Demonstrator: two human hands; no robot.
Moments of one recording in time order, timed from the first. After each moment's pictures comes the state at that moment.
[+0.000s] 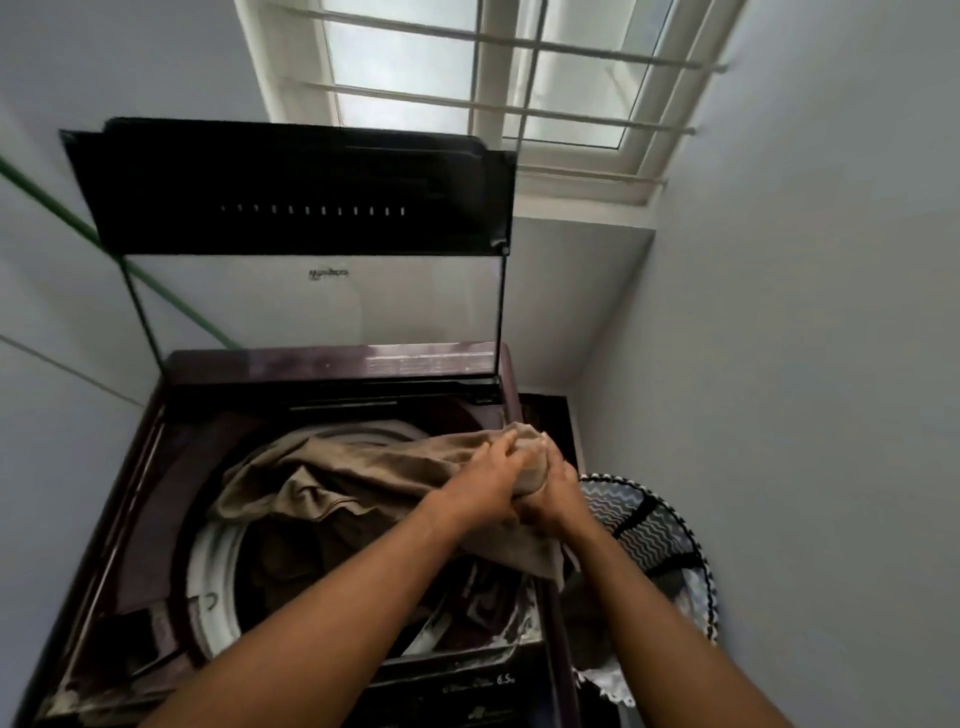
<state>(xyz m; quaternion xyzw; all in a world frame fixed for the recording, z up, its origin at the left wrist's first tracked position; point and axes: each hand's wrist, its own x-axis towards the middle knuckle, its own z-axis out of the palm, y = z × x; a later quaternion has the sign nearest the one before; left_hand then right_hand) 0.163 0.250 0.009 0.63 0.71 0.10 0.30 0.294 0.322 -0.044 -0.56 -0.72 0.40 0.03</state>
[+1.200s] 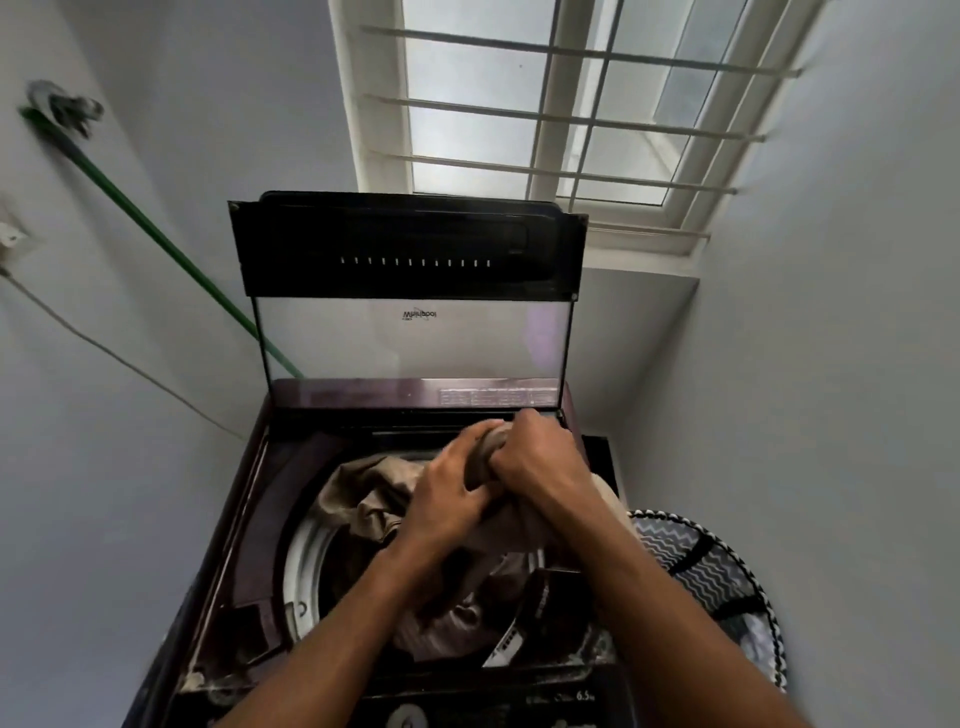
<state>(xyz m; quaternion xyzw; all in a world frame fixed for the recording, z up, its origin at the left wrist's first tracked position) 0.080 0.135 0.050 0.46 0.71 0.49 0.21 0.164 0.229 0.132 -0.50 -0.84 0.23 0.00</state>
